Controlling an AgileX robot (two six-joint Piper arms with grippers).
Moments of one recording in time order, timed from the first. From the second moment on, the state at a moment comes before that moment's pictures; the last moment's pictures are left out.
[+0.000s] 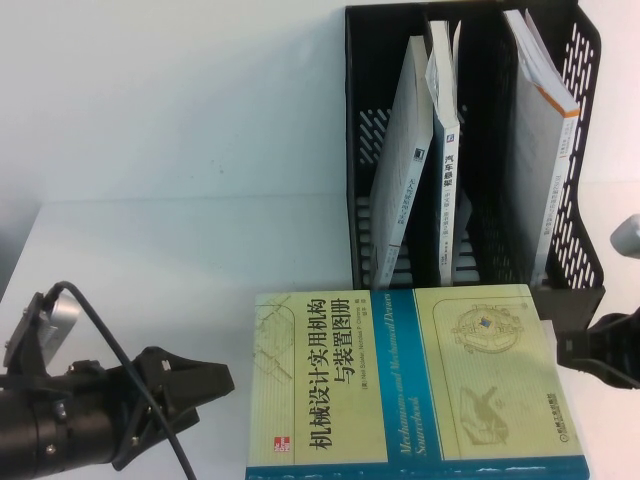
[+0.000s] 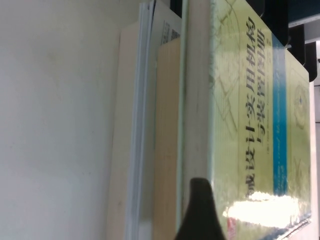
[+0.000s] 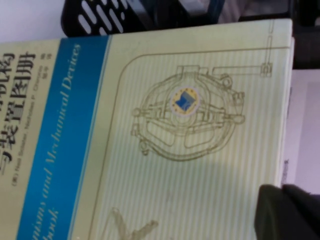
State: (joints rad) right arm 0.19 1.32 -0.64 0.90 0.46 -0.57; left arm -0.10 1.16 -0.45 -1.45 0.75 0.71
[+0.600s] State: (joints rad) right arm 0.19 1.40 -0.65 0.94 0.52 -0.61; left arm -0.10 1.17 -0.45 -1.55 0.82 0.73
